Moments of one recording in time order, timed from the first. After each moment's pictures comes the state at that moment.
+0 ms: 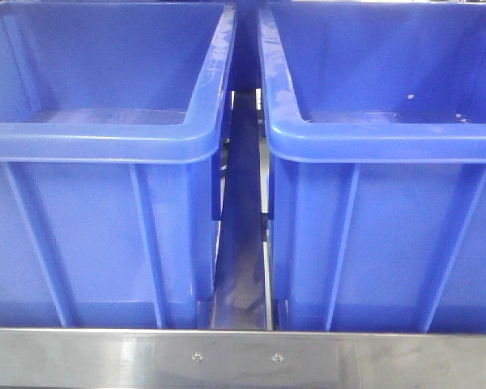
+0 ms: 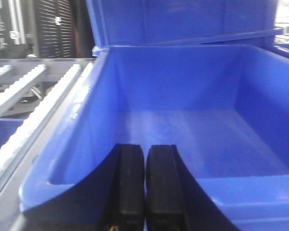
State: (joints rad) left arm -0.11 -0.01 0.01 -0.13 -0.01 0.12; right arm 0.08 -0.01 0.03 -0.05 -0.05 0.12
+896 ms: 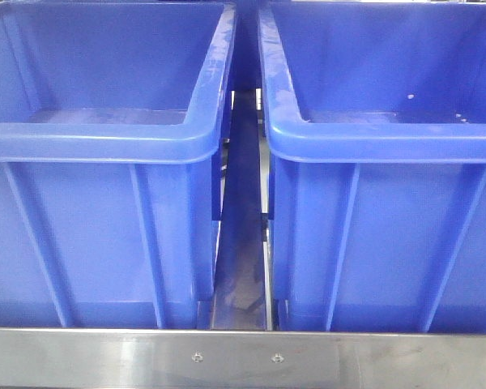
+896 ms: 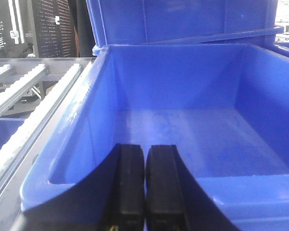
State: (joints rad) left arm -0.11 -0.01 0.01 -0.13 -0.01 0.12; right arm 0.08 -0.01 0.03 -0.05 -0.05 0.12
